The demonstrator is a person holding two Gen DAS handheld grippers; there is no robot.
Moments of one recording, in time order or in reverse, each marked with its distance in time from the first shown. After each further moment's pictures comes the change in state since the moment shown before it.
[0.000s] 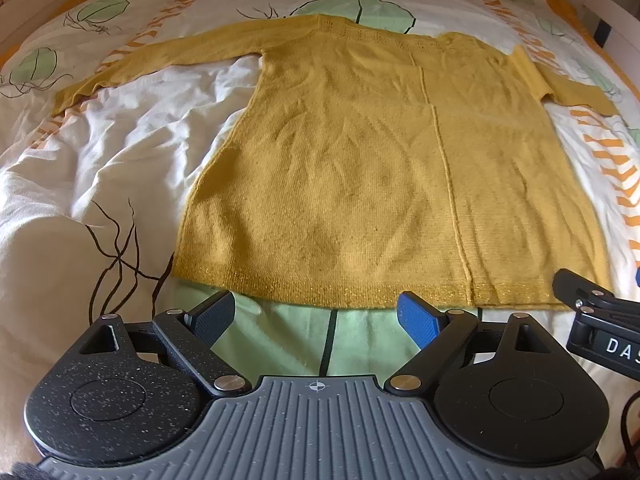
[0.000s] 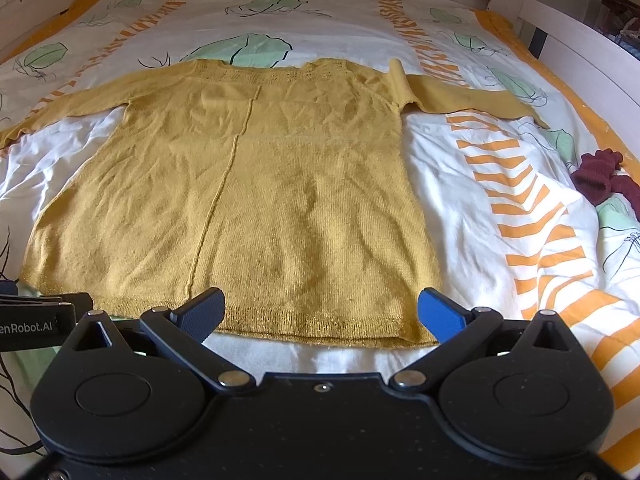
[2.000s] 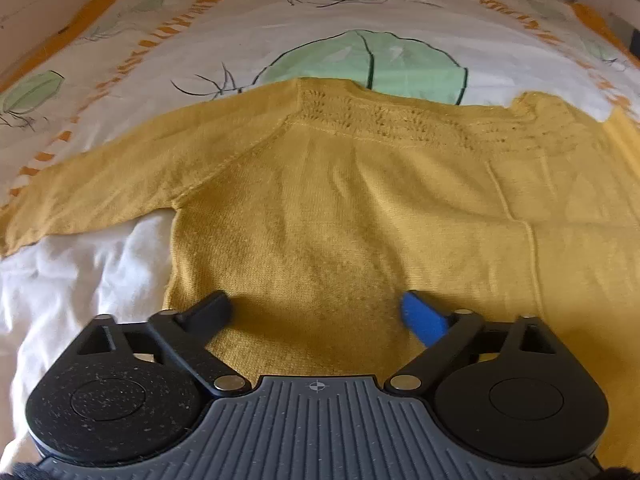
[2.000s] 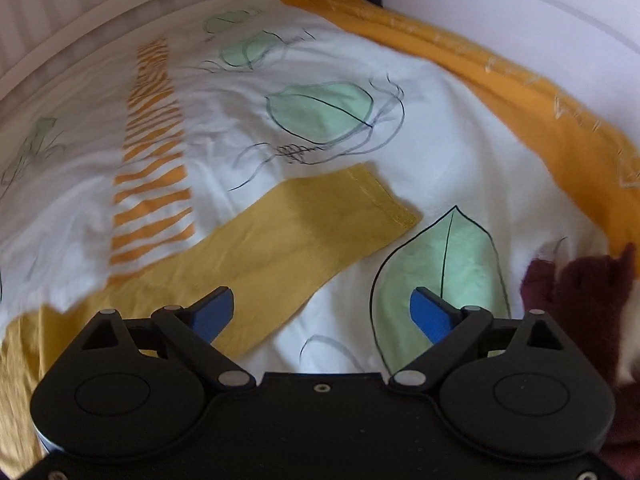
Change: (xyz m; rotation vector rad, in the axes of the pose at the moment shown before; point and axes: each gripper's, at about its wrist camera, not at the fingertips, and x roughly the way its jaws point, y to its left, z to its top) left arm 0.171 -0.021 0.184 0.072 -0.143 0.080; right arm 0.247 -0.375 0.230 0.520 0.020 -0.115
